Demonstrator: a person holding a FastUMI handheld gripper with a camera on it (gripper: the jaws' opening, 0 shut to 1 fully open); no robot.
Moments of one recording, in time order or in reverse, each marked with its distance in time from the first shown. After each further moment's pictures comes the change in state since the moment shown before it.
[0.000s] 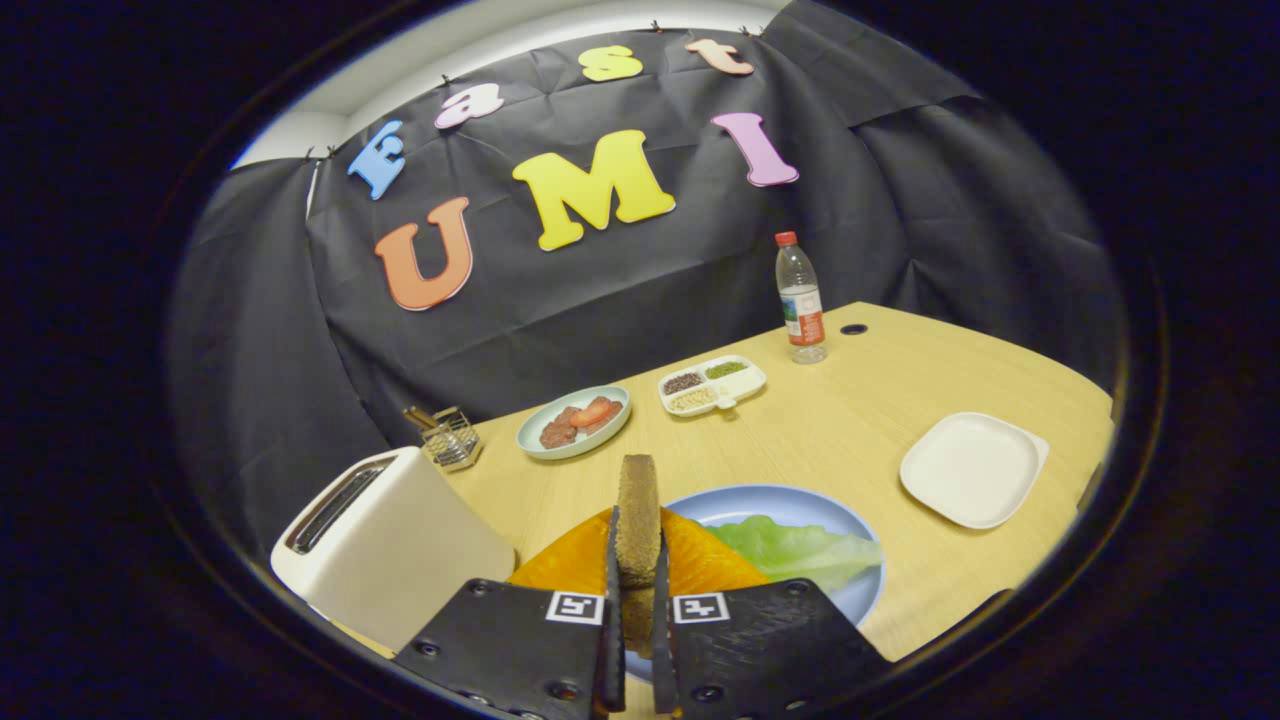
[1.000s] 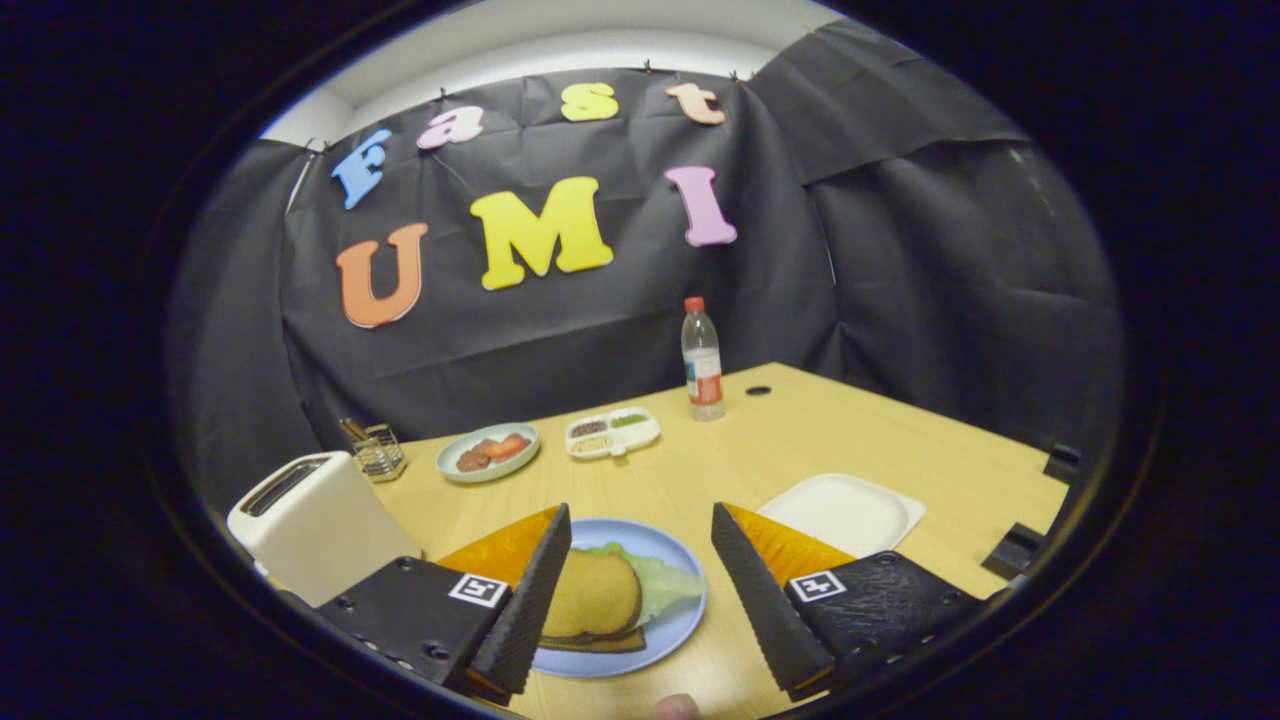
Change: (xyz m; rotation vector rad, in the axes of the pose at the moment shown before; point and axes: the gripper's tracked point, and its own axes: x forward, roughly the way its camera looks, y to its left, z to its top) arm -0.070 -0.073 0.058 -0.114 -0.220 -0.173
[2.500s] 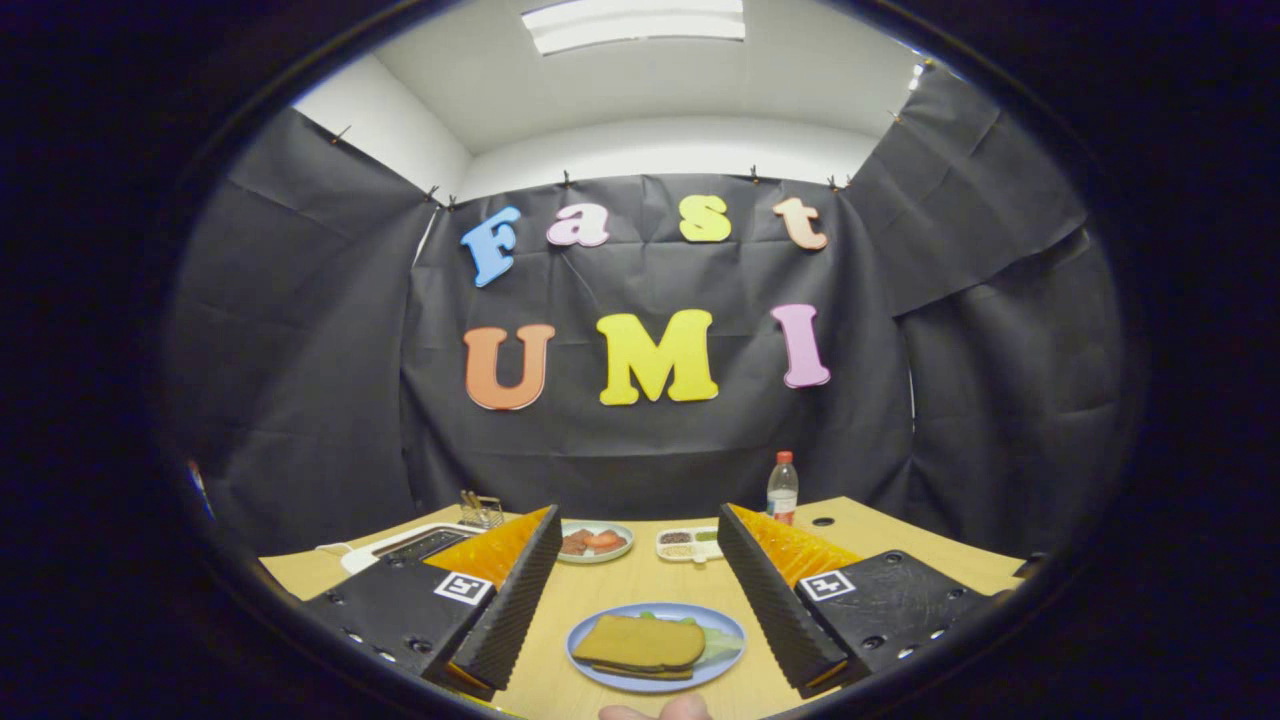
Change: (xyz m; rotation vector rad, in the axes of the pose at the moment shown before) arm -0.101 0.075 0.082 -0.134 -0.259 0.271
